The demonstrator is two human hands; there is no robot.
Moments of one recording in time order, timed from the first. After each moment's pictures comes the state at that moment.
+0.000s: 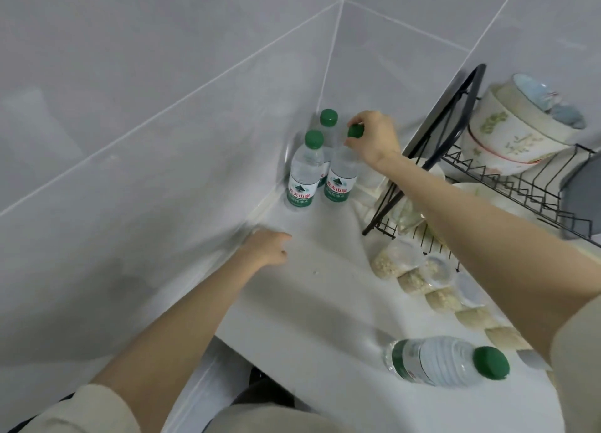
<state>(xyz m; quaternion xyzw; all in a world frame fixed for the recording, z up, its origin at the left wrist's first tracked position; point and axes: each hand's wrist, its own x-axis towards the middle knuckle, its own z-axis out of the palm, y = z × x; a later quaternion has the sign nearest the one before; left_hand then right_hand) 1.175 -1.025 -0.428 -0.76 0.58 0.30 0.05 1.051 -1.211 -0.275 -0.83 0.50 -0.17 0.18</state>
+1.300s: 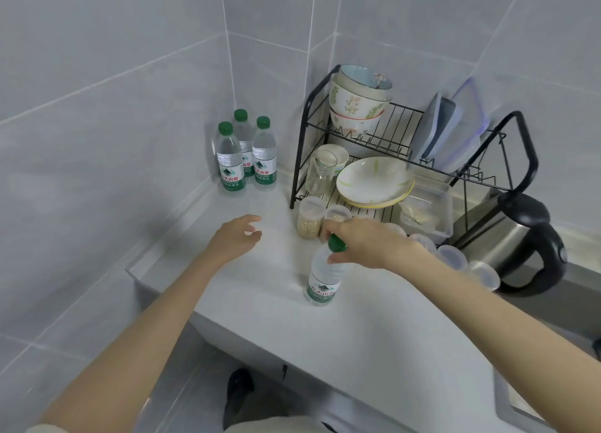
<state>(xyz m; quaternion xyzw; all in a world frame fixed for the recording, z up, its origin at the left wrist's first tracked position) 1.031 -0.947 -0.352 -0.78 0.48 0.32 -0.25 0.782 -1.003 -0.247 -0.91 0.37 0.18 0.10</state>
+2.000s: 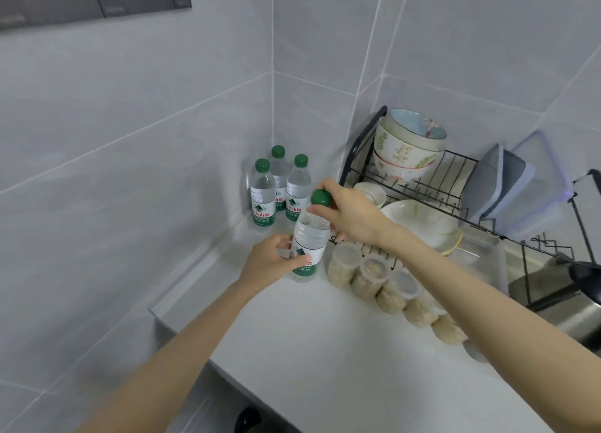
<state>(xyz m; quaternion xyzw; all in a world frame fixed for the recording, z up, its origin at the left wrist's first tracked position) 1.048 -0.992 -0.344 -0.74 0.42 0.34 -0.39 0.903 -1.090 -0.222 -0.90 0.33 -0.12 0.23</state>
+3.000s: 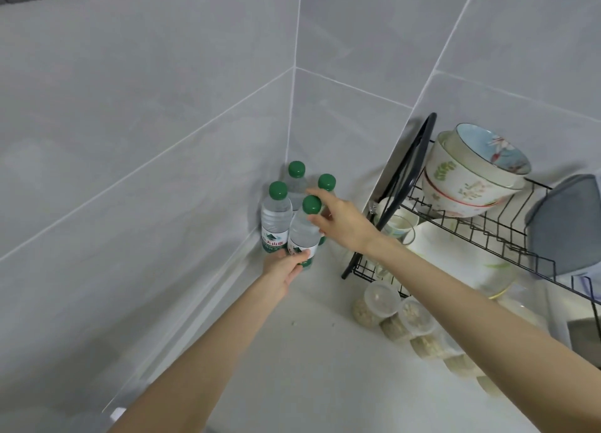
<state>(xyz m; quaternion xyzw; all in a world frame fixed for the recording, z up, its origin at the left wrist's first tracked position) 1.109 -1.098 -0.387 -0.59 0.04 0.58 -0.56 1.009 -1.182 -0.289 -0.87 0.38 -0.10 0.31</state>
